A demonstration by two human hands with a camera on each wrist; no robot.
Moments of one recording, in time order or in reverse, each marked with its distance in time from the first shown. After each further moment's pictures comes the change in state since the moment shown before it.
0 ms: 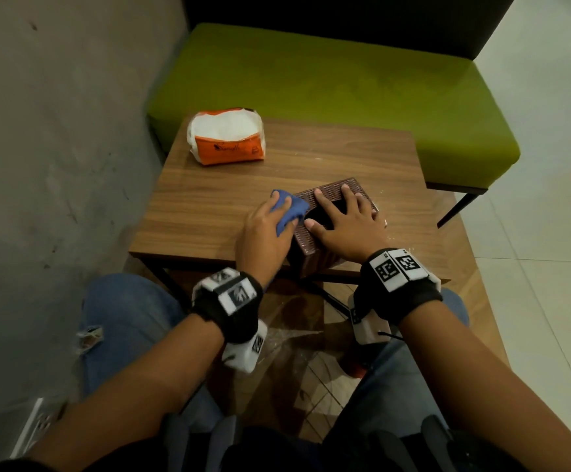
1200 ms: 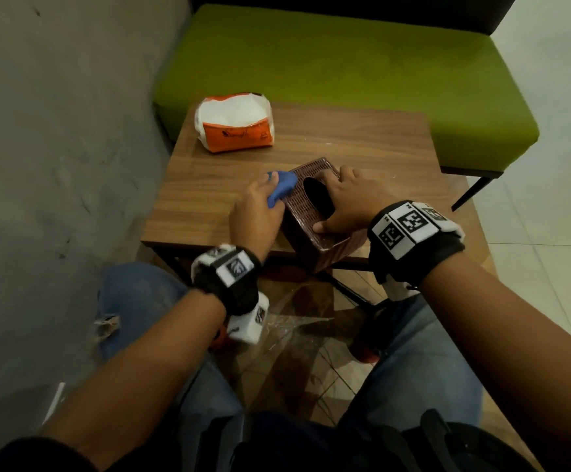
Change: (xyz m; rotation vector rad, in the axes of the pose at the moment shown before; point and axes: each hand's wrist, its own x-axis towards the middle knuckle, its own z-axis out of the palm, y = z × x) left_hand 0.020 -0.017 -0.018 0.001 0.064 -0.054; right_hand 0.009 -0.026 -0.035 -0.292 -0.105 -0.167
